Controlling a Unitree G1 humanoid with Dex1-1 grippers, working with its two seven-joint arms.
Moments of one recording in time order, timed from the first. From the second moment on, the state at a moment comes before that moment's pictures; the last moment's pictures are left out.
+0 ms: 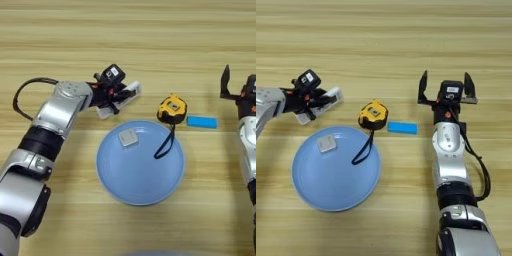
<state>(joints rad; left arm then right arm) -0.69 0.36 -0.26 0.52 -0.03 0.39 -0.73 -0.39 -0.15 -0.16 0.53 -0.01 -0.44 -0.12</state>
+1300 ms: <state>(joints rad) -0.63 0.37 -0.29 0.53 0.00 0.35 -0.94 -0.39 -0.15 -0.16 0.53 -0.01 -0.44 -0.12</state>
